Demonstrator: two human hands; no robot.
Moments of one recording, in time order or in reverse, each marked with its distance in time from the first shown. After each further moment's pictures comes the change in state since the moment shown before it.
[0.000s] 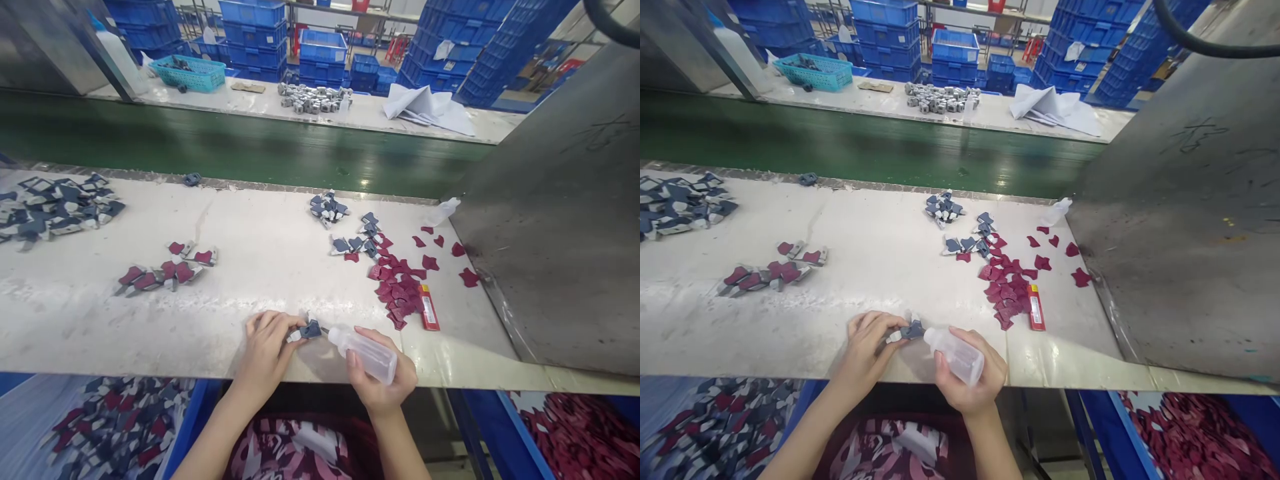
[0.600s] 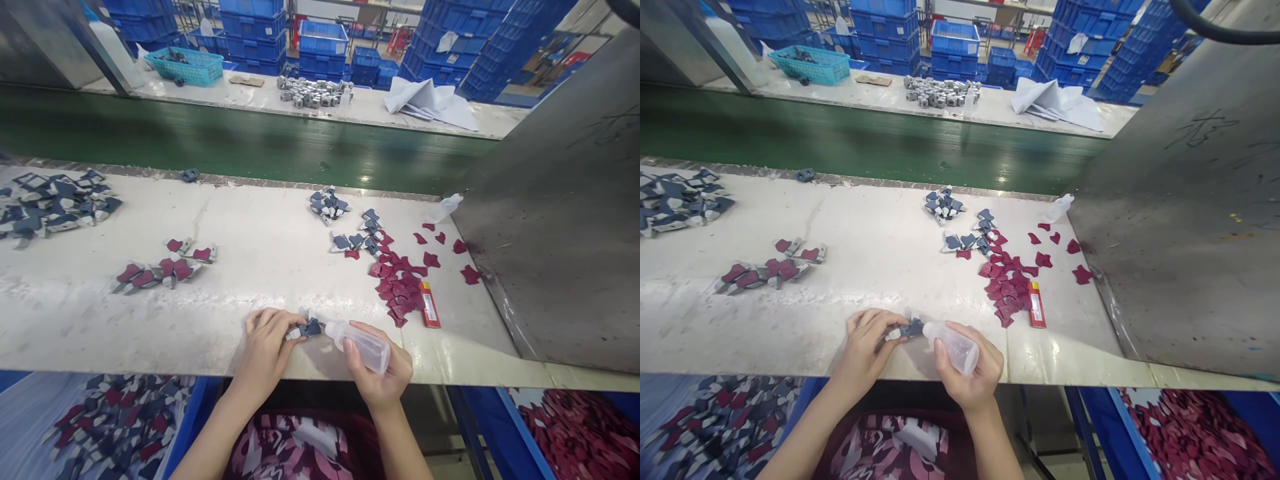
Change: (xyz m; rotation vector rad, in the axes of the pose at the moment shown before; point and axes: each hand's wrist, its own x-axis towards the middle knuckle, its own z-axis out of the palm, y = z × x) left_hand 0.000 0.002 -0.001 0.020 -0.007 0.023; right_hand 0.004 -0.001 0.001 0.028 -0.069 0.038
